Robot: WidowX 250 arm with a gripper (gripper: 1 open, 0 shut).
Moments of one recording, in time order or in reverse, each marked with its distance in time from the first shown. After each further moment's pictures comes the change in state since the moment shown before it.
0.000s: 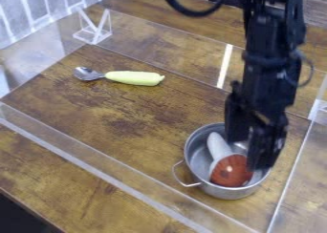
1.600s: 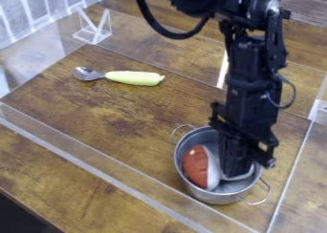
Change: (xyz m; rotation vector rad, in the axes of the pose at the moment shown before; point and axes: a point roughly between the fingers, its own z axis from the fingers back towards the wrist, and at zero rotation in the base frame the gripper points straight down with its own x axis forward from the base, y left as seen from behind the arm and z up) arm -0.018 0.006 -0.008 -0.039 -0.007 0.236
